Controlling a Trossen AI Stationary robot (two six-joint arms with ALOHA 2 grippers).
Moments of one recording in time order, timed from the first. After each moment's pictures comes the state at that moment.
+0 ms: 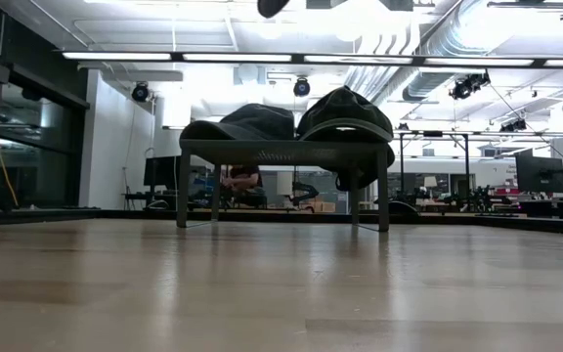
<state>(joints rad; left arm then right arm) -0.18 1.67 1.72 0.11 -1.09 0.57 -0.08 1.36 1.72 -0.44 0.18 0.25</state>
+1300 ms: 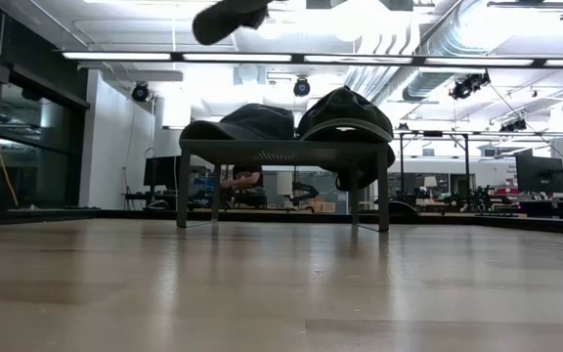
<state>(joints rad) 0.00 1.45 1.72 -0.60 -1.05 0.02 -0.13 1.22 1.72 -0.73 0.50 0.19</state>
